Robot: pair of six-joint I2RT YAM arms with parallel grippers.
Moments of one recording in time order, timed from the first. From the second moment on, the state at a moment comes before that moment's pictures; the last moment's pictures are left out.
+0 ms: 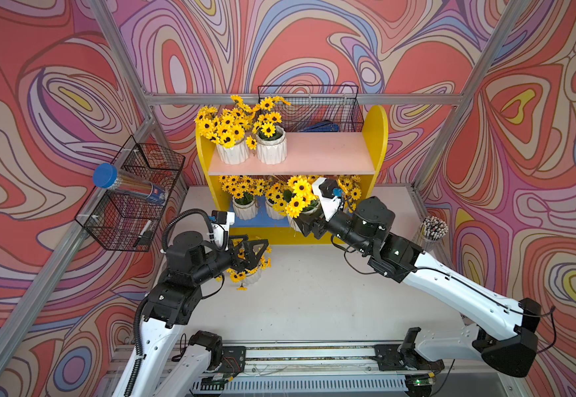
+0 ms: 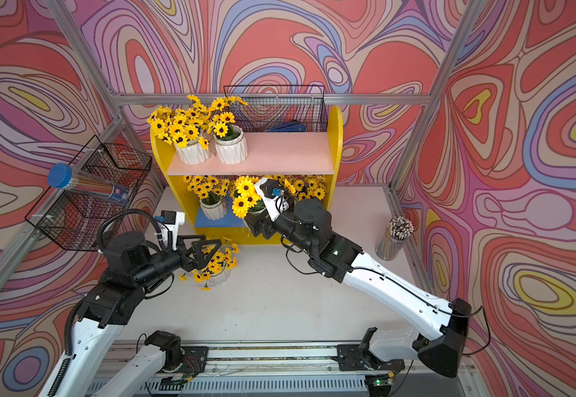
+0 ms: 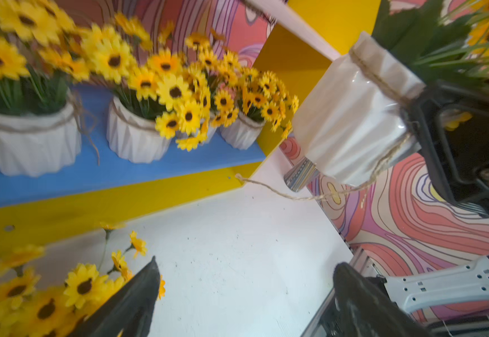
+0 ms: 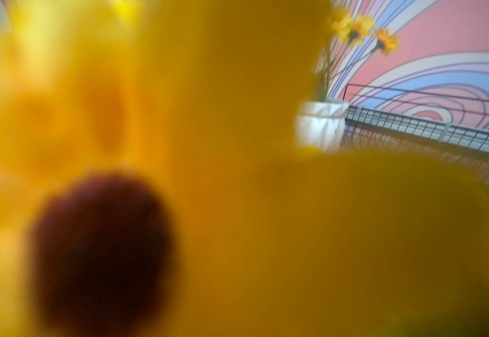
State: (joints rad) left arm -0.27 0.72 0.91 -0.53 0.52 -0.44; right arm 0.89 1.27 1.27 -0.01 0.07 -0.10
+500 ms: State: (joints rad) left arm -0.34 0.75 0.95 -0.59 0.49 -0.41; right arm 0.91 1.23 0.80 0.19 0.09 0.06
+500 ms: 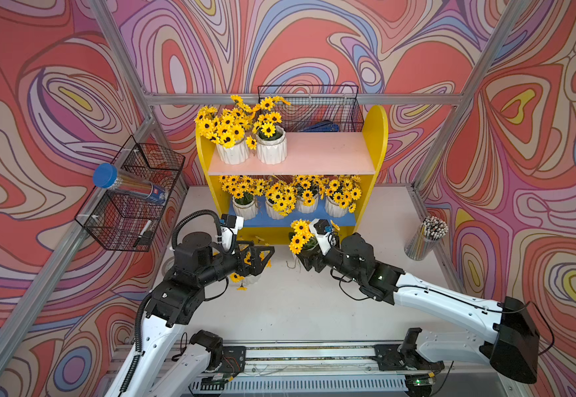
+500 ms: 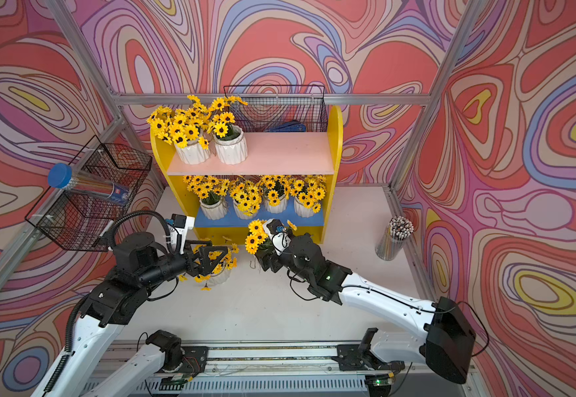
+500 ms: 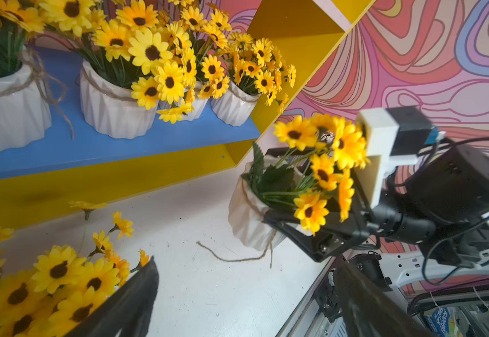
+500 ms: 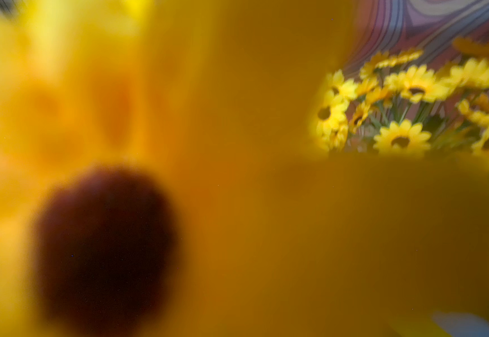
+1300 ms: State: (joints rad) left arm -0.34 0.74 0.89 -0.53 0.46 -0.49; right arm 1.04 1.90 0.66 1.00 0.20 0.14
